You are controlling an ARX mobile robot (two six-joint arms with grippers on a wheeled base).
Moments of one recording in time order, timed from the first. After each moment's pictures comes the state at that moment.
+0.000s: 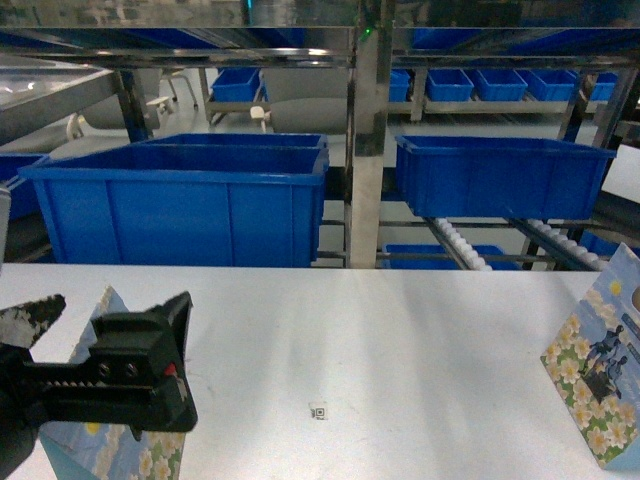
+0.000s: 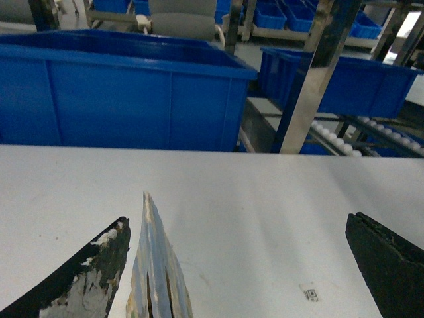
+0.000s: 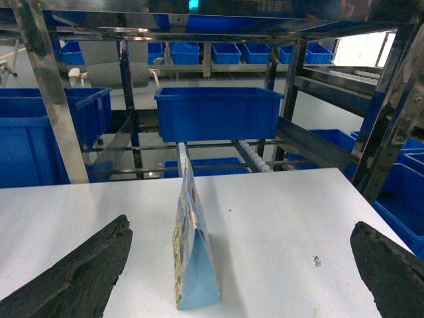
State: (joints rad) left arm -0.43 1.67 0.19 1.29 -0.31 -0.21; right arm 0.39 0.14 0.06 -0.01 0.55 0.05
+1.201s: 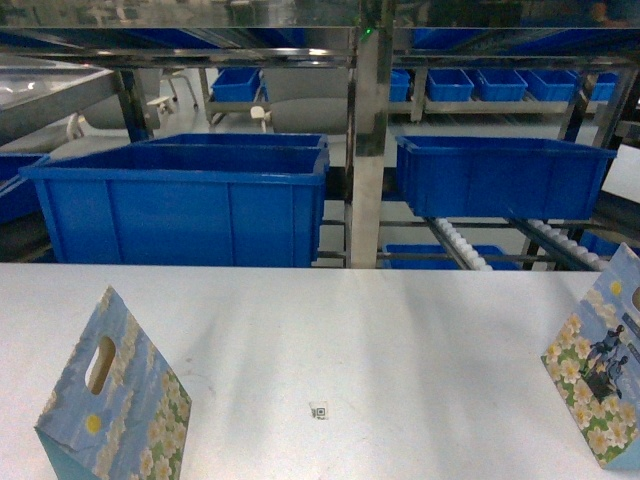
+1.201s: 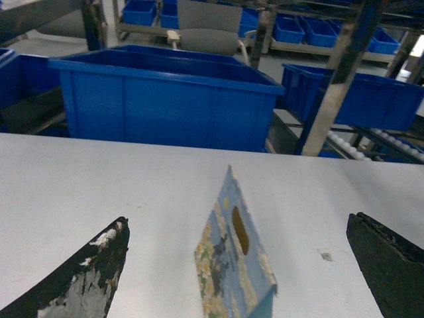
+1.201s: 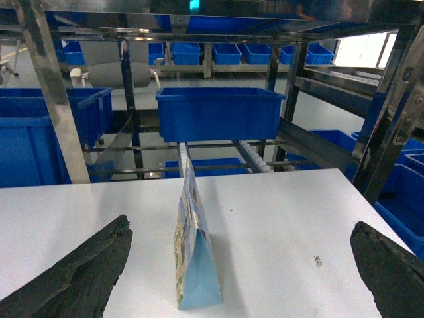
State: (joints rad) left arm -0.32 0.40 0.02 0.18 -0.26 -0.18; right arm 0.39 0.14 0.06 -0.01 0.55 0.05
